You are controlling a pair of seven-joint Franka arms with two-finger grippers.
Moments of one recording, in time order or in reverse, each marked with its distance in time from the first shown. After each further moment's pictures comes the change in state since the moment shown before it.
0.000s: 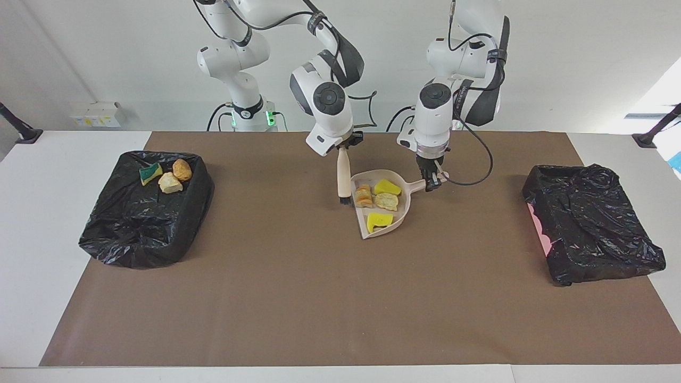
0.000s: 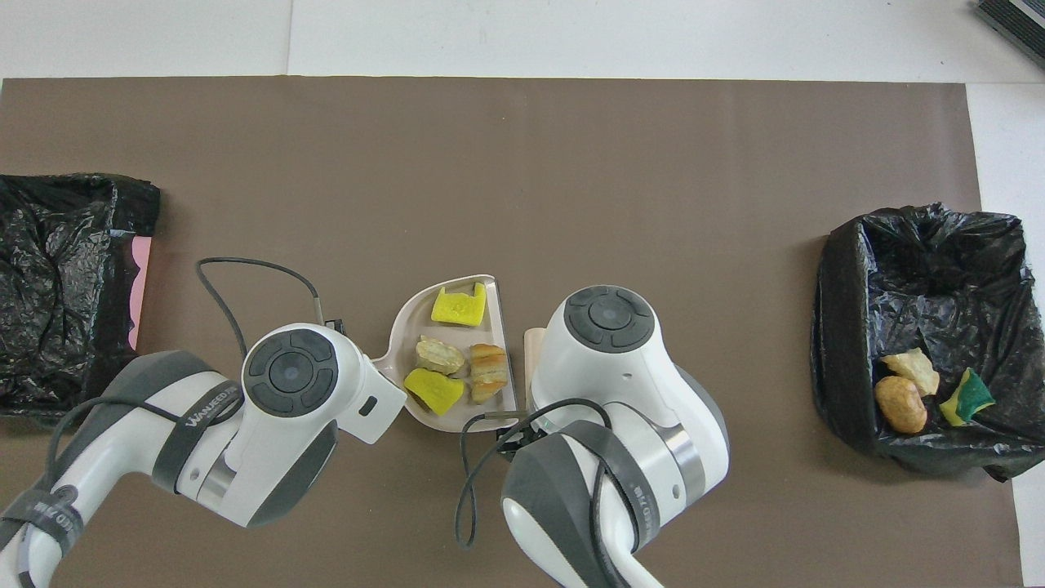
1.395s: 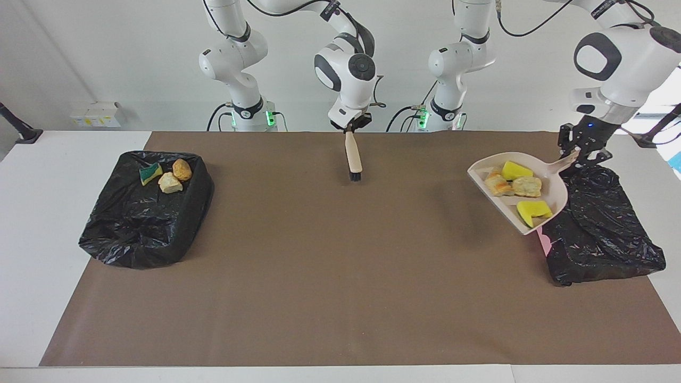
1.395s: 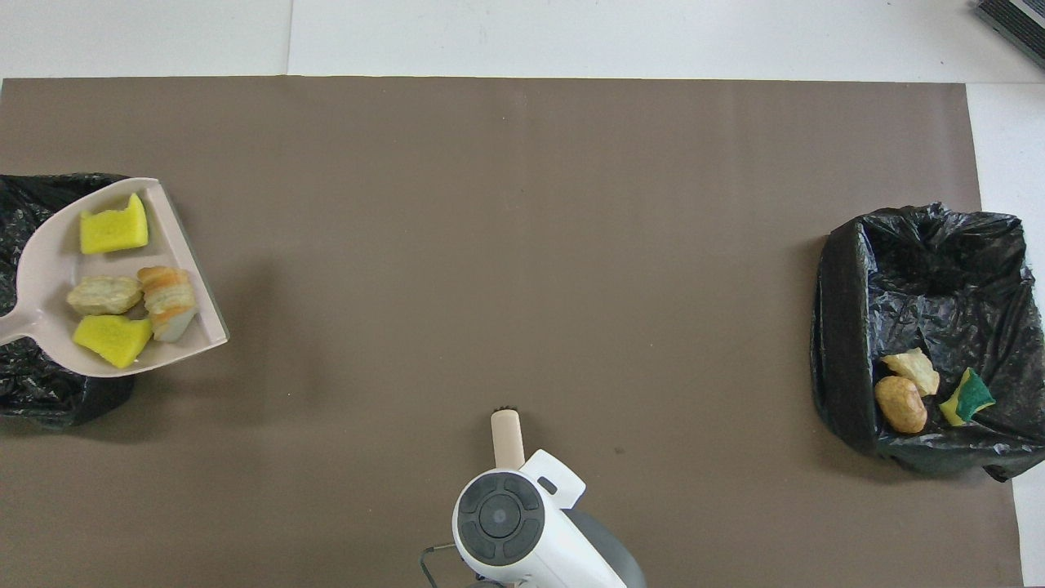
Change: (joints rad) left arm 0.804 -0.111 0.027 0.258 -0.218 -0.235 0.626; right arm 0.276 -0.093 0.015 -0.264 -0.094 0.242 0.176
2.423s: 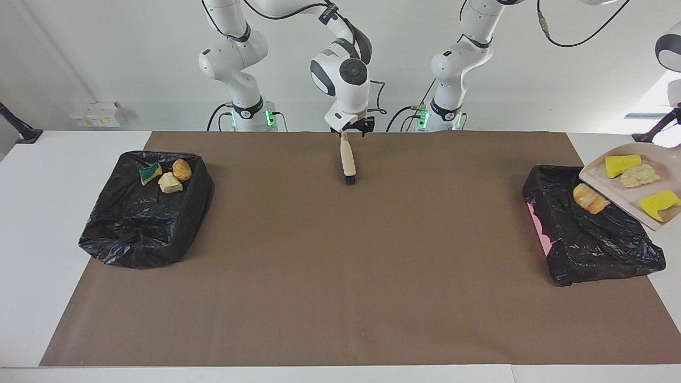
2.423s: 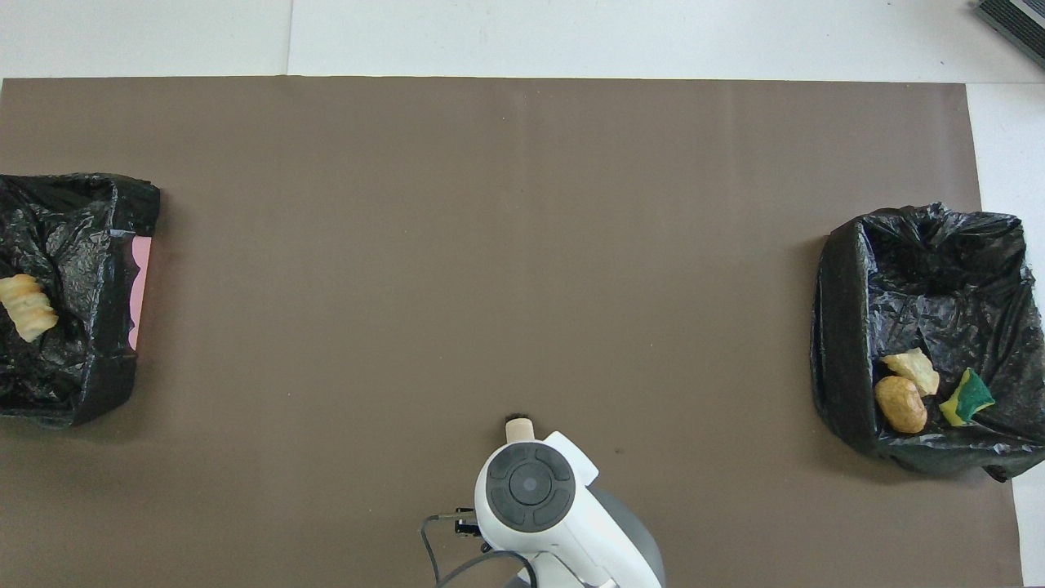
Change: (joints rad) left arm 0.164 0.252 0.026 0.372 0.592 0.007 0.072; right arm -0.064 0.001 -0.006 0.046 0.057 -0.005 0.033
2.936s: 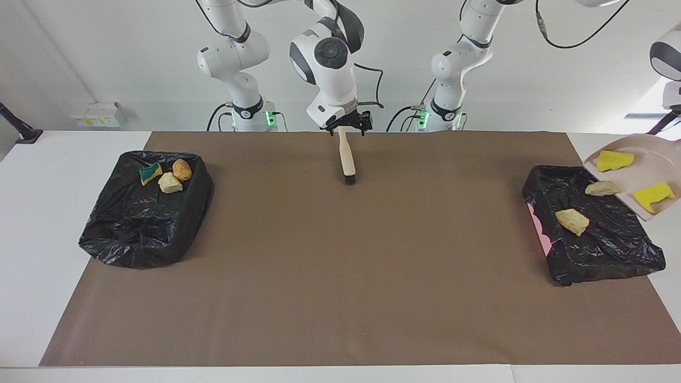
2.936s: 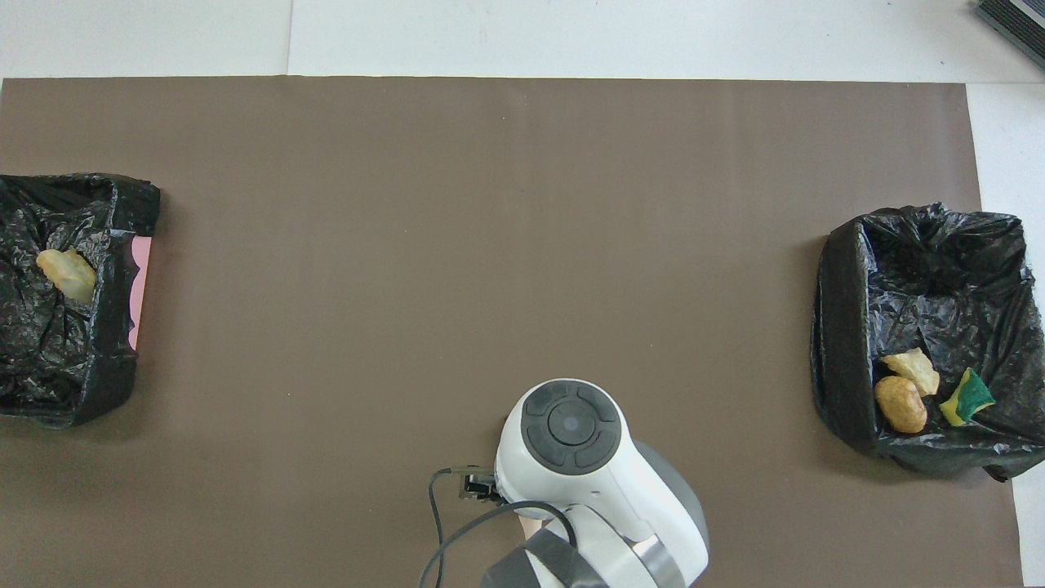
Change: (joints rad) left arm -0.031 -0.005 -0.013 -0.025 0.175 -0.007 0.009; right arm -0.176 -0.013 -0.006 0.226 -0.002 -0.148 -0.084
